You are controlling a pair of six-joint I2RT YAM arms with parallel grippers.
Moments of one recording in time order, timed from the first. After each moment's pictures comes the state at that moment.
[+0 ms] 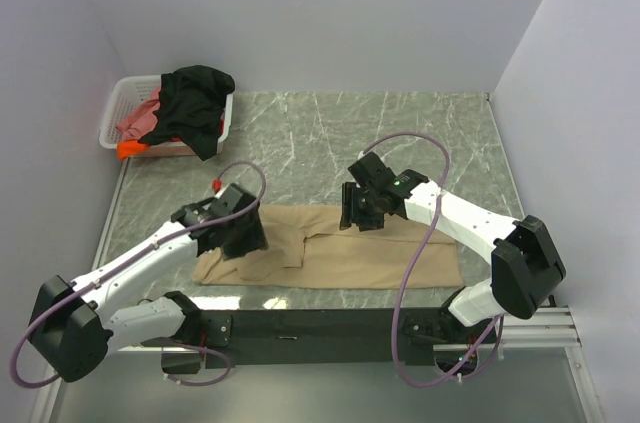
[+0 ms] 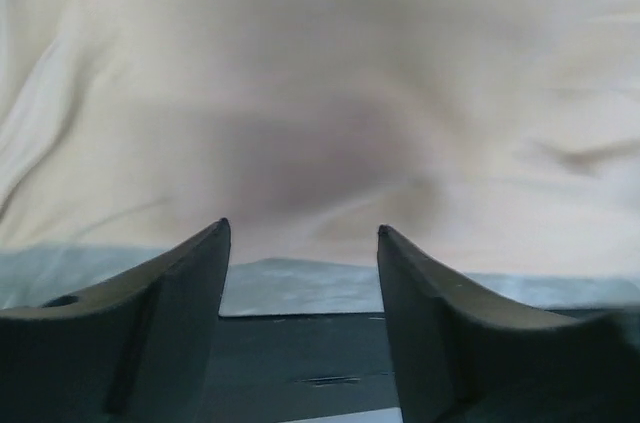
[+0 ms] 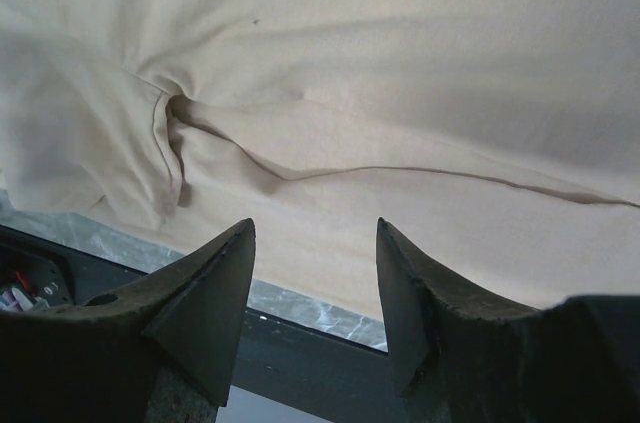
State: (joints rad) left arm -0.65 1.08 0.77 -0.77 -0.10 -0.92; right arm 0.69 1.45 1.02 -0.68 -0.04 0.69
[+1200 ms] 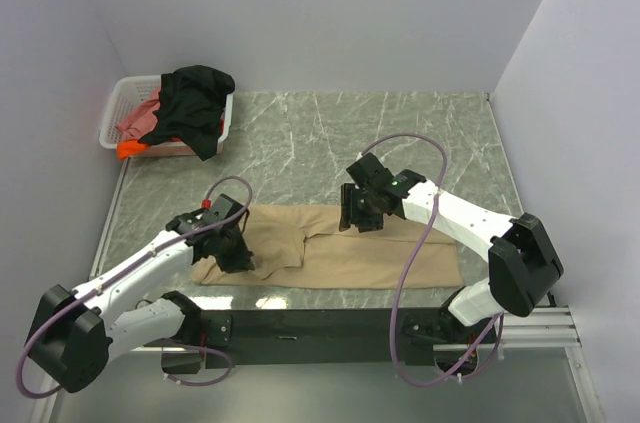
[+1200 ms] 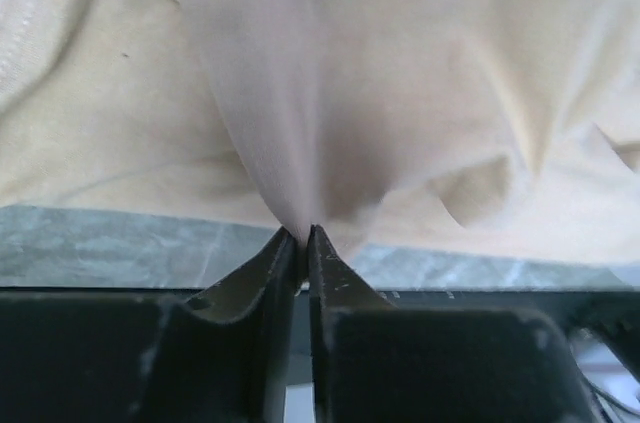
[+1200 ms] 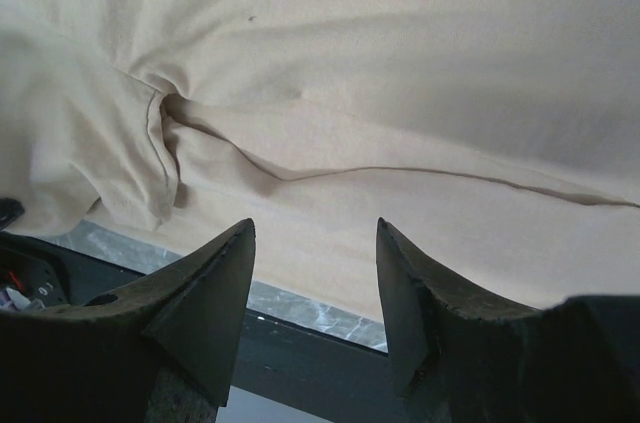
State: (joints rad) left arm -0.59 1.04 0.60 -0.79 0.01 -1.02; right arm 0.69 1.46 1.02 -0.67 -0.04 0.69
